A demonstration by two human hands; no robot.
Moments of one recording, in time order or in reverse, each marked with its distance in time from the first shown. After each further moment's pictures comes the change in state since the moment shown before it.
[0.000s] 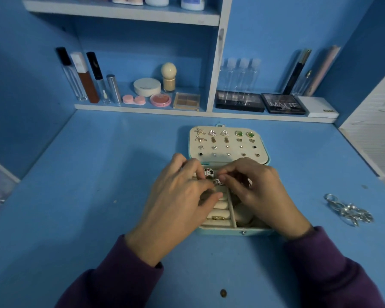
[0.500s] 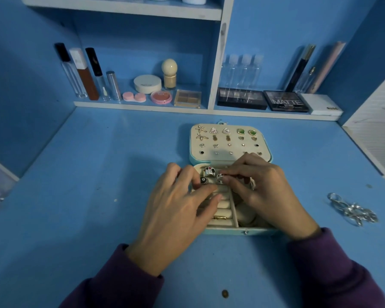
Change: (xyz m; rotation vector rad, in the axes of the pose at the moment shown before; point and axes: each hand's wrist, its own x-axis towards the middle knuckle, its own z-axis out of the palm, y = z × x) left_hand -0.017 0.003 0.007 0.047 0.132 0.014; right_hand 0.000 0.002 -0.001 -0.052 0.027 -0.047
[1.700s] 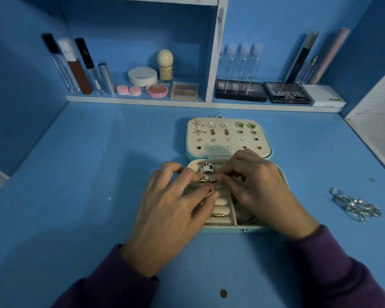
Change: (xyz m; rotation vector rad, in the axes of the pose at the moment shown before) left_hand -0.005 -0.005 0.004 0.036 0.044 0.086; right_hand 0.000 -0.005 0.004 -0.104 -0.032 -0.023
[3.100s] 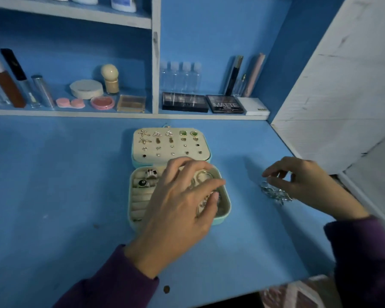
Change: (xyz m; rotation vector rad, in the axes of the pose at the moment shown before) left_hand 0.038 0.070 0.009 -0.384 -0.037 0.031; right_hand -0.065 0.077 -0.141 -0.231 -0.199 0.450
